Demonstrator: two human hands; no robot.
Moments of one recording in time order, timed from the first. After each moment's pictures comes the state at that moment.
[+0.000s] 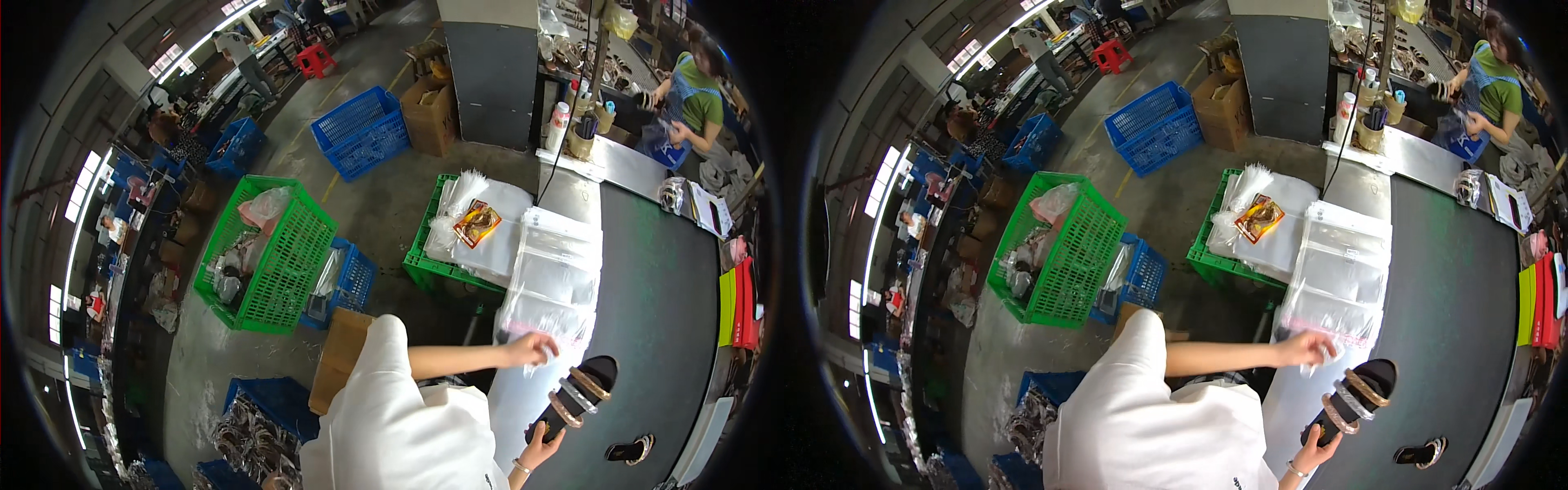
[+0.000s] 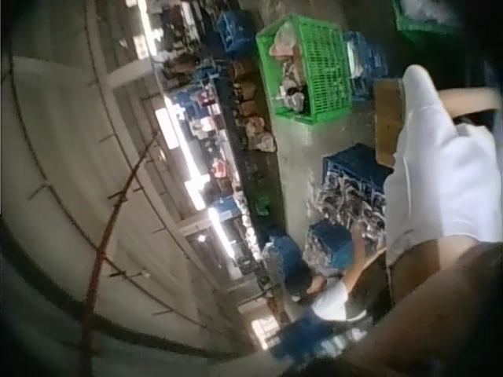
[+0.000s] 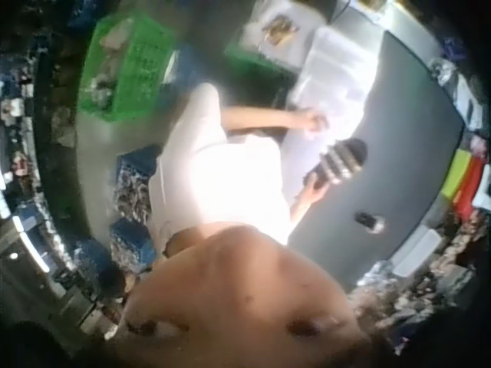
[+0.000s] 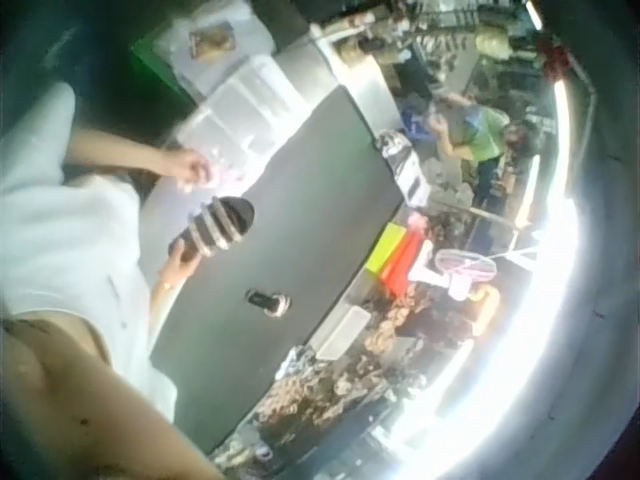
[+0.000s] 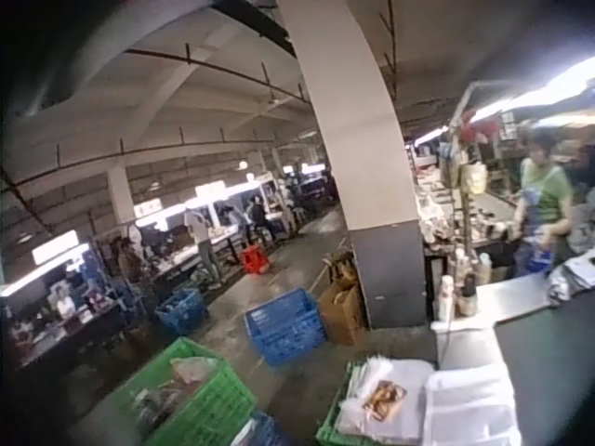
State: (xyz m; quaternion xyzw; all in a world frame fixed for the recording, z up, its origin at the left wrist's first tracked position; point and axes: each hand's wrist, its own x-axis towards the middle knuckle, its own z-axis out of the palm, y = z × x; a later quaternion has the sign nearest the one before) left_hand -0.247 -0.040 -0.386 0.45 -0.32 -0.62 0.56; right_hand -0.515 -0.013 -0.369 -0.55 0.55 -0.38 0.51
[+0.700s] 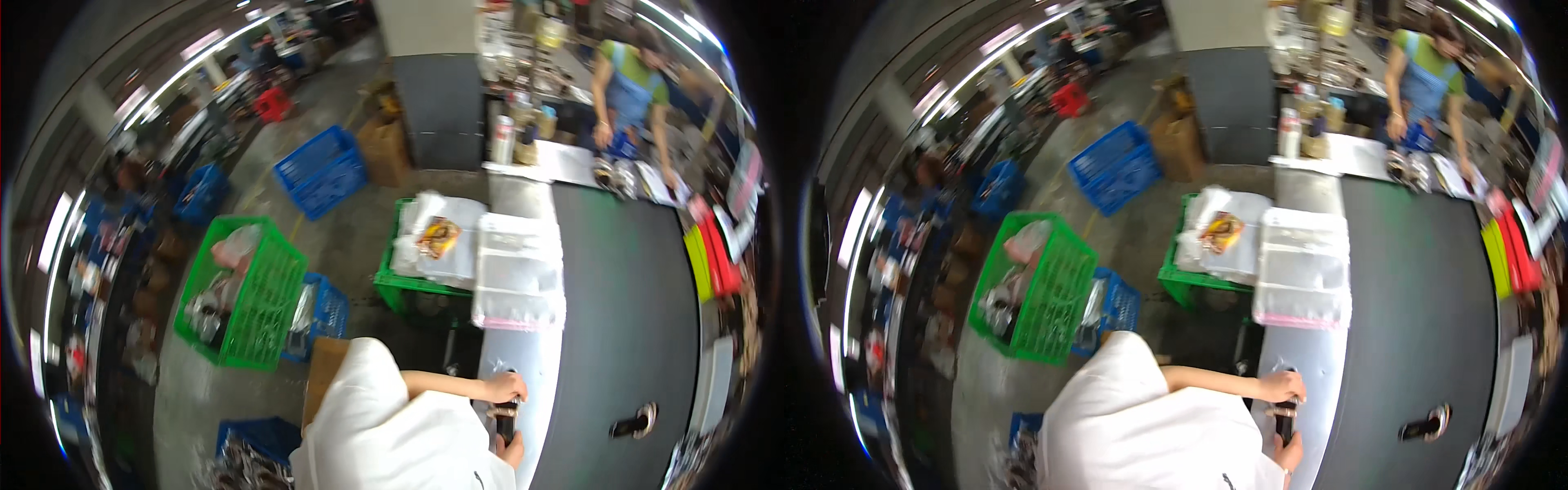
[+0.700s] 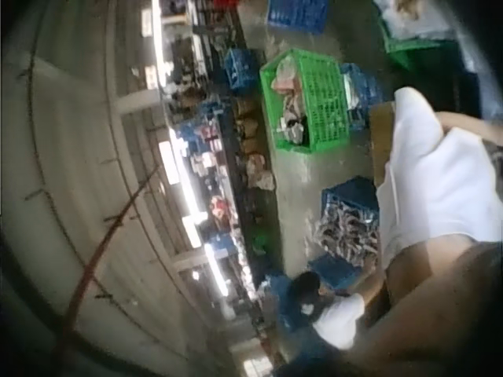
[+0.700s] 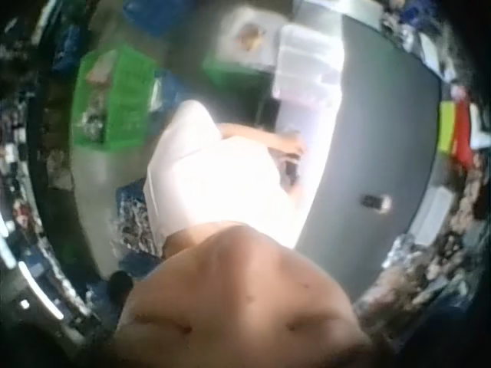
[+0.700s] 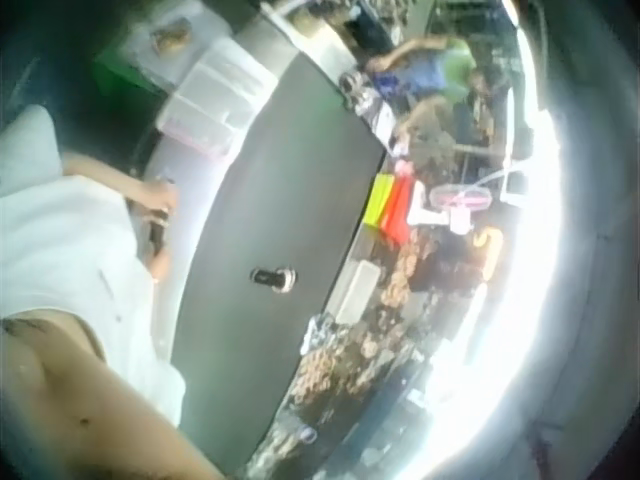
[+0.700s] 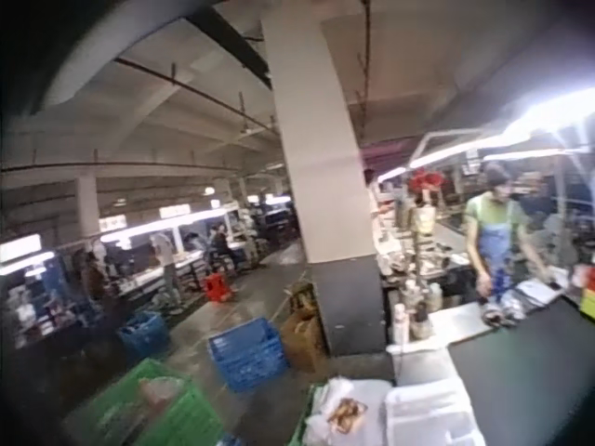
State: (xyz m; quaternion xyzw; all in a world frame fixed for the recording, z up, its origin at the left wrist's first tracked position) left_hand -0.348 0.006 -0.422 0.49 -0.70 -0.31 0.41; right_hand -0.576 0.059 -0.414 -0.76 0.56 -0.08 0.32
